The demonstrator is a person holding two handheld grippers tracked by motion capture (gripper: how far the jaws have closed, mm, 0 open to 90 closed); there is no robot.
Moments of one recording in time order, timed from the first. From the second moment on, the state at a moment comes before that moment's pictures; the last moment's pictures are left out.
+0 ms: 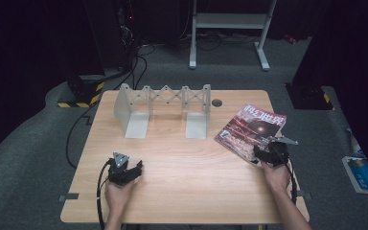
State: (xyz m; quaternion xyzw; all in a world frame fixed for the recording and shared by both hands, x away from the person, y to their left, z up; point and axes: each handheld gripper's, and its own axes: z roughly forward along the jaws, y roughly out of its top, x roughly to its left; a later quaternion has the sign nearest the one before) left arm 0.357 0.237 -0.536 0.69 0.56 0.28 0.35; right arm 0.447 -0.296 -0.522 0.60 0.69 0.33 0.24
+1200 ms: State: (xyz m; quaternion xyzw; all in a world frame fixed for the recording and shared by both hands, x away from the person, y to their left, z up) left arm 0.357 0.237 -0.536 0.69 0.56 0.28 0.35; right arm 0.389 -0.278 -0.525 0.53 0.73 0.35 0.24
